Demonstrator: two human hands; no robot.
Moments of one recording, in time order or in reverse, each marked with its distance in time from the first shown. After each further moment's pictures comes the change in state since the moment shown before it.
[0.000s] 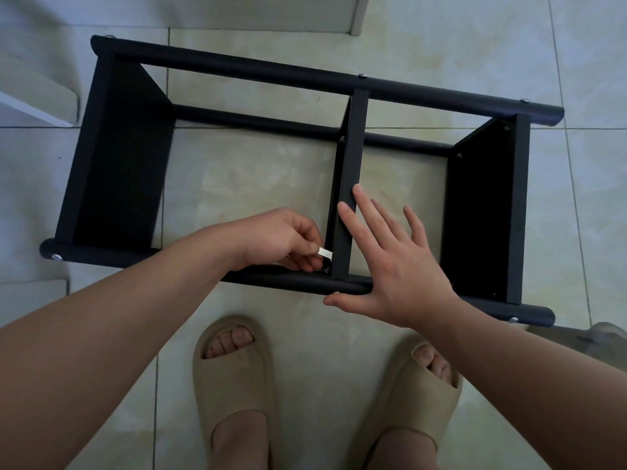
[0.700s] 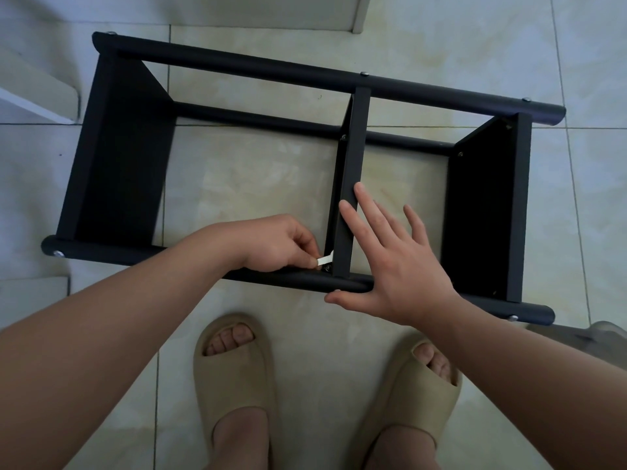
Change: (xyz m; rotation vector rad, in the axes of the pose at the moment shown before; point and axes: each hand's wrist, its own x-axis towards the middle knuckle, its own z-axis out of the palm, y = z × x) left_hand -0.001 -0.003 -0.004 0.383 -0.013 0.008; right_hand 0.000 0.000 0.000 -0.013 -0.006 0.005
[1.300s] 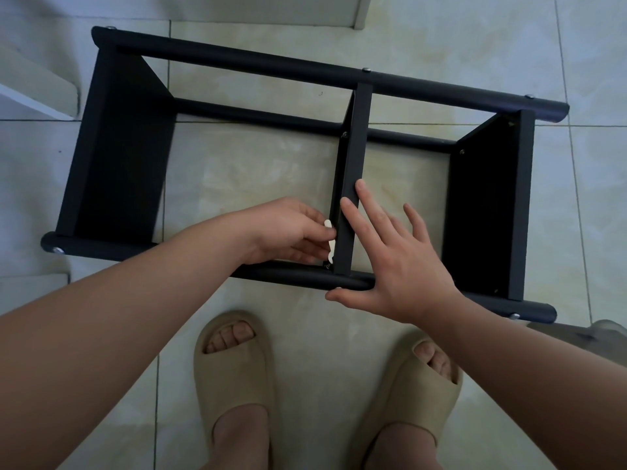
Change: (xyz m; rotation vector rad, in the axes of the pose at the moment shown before) left_hand 0.010 0.011 0.005 -0.648 0.008 -0.068; right_hand 0.000 0.001 0.001 0.015 0.027 -0.019
